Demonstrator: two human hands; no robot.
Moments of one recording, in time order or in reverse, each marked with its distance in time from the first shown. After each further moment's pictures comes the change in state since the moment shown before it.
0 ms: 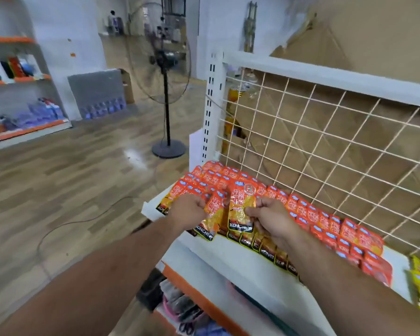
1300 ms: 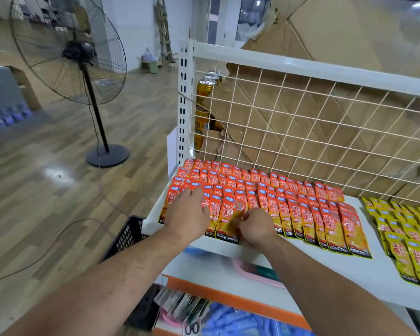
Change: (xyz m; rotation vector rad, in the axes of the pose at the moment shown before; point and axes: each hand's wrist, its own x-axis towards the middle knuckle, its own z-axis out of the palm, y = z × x) left_hand 0.007 -0.030 -0.040 0.345 0.075 0.585; right_hand -0.034 0.013 0.097 -0.535 0.395 0.242
